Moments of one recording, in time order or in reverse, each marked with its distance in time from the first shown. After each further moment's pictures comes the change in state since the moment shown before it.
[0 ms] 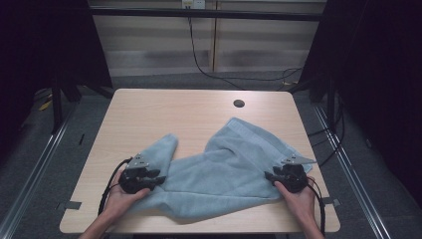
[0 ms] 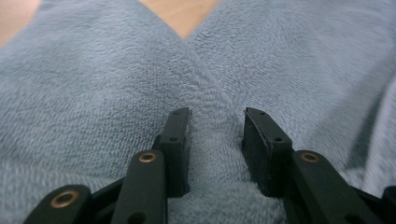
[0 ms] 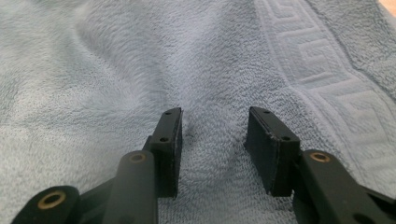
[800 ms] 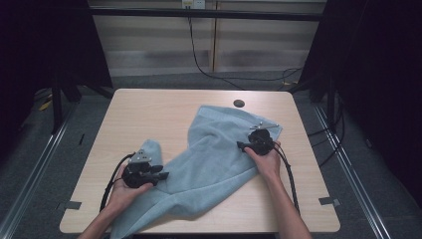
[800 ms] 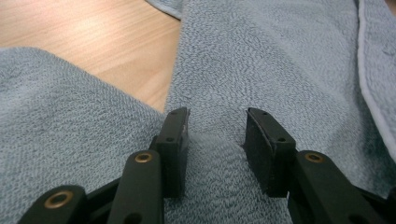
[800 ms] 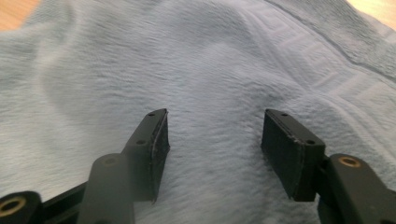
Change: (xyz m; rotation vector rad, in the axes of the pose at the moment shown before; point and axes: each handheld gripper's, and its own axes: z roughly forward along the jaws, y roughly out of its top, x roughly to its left) left arm 0.007 0.015 0.013 -0.008 -0.003 -0.013; right arm 0.013 0.095 0.100 -0.045 0.034 -0.057
